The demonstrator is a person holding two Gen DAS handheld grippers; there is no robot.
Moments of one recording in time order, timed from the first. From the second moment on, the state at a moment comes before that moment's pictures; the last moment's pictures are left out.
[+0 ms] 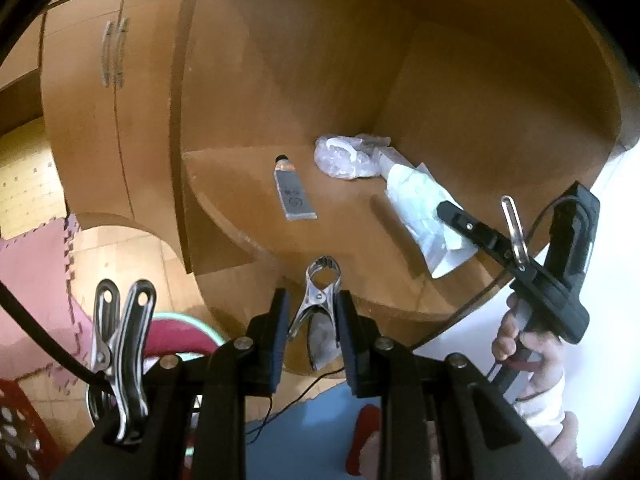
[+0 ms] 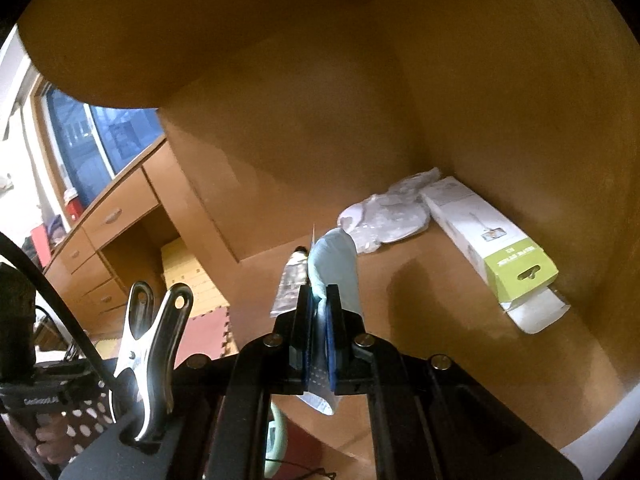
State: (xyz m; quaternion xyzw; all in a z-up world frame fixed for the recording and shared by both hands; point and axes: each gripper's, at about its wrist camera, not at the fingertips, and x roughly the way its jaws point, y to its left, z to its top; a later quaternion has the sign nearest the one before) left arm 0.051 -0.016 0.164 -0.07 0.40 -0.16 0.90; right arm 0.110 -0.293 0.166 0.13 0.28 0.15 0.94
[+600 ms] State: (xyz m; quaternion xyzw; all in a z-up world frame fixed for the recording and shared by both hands) left arm -0.008 0.067 0.141 -0.08 0.41 -0.02 0.91; right arm 0.086 -0.229 0.159 0.11 0.29 0.23 0.92
